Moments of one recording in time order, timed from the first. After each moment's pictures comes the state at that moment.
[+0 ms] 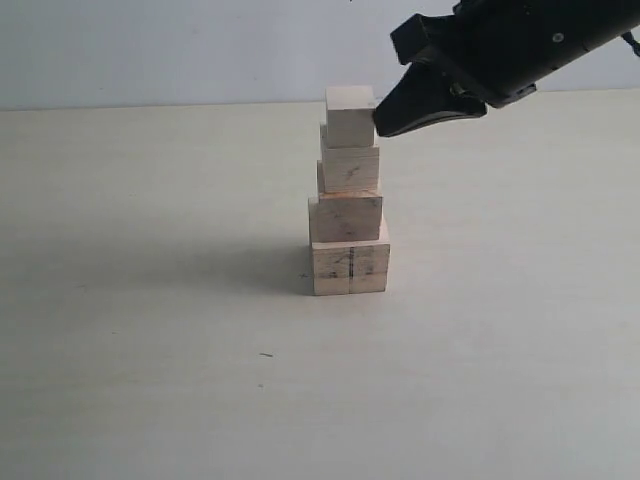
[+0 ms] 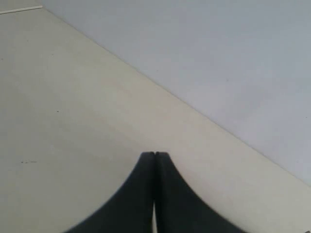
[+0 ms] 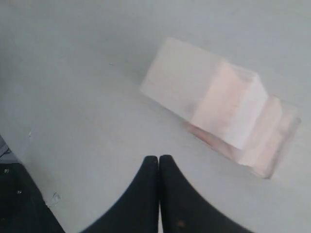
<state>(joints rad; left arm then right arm) 0.02 0.11 0.00 0.28 0.19 -0.84 0.17 1.58 -1.23 0.83 0.99 -0.58</state>
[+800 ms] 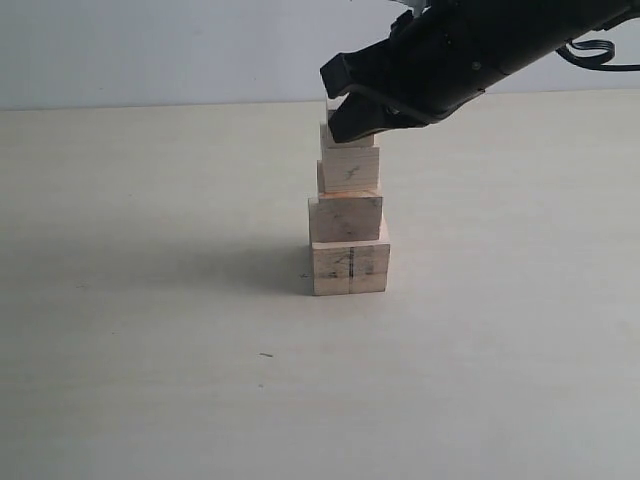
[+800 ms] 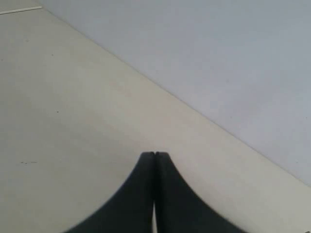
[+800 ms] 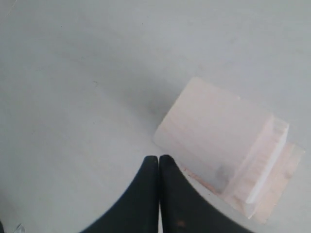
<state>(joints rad) 0.02 0.11 0.00 0.28 0.19 -0.84 0.29 1.63 -1.23 0.76 0.77 -0.54</state>
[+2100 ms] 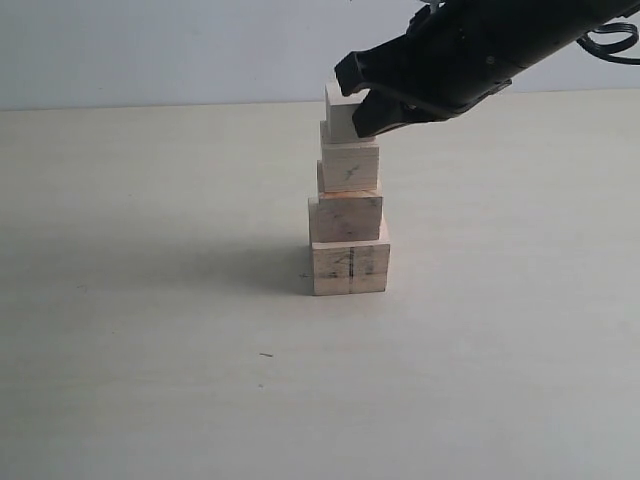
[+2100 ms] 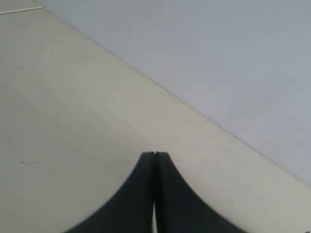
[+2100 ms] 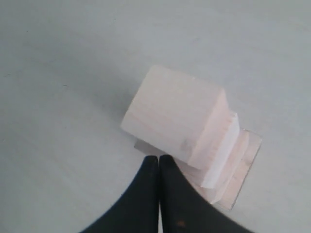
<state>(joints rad) 0.02 0.11 0.00 0.28 0.19 -0.84 0.29 1.61 -1.23 0.61 0.74 -0.40</state>
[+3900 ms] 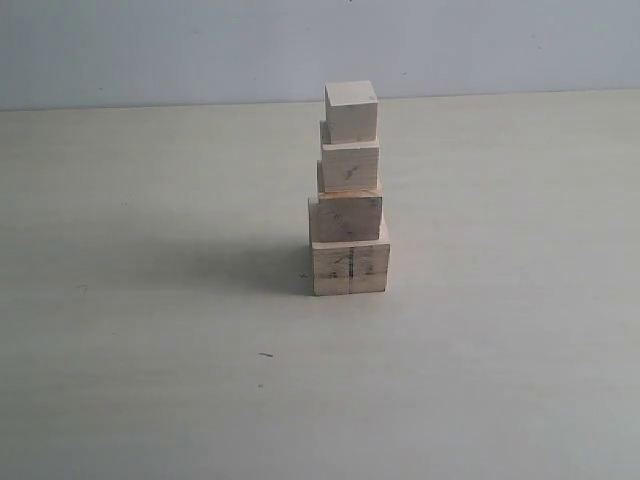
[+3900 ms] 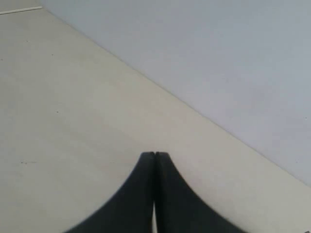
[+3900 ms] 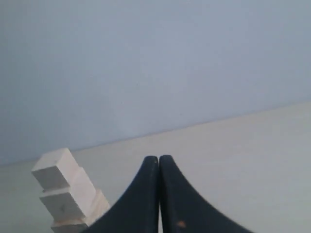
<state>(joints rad) 0.02 0.11 0.00 0.28 0.19 -0.84 0.08 0.45 -0.35 0.05 0.11 0.25</state>
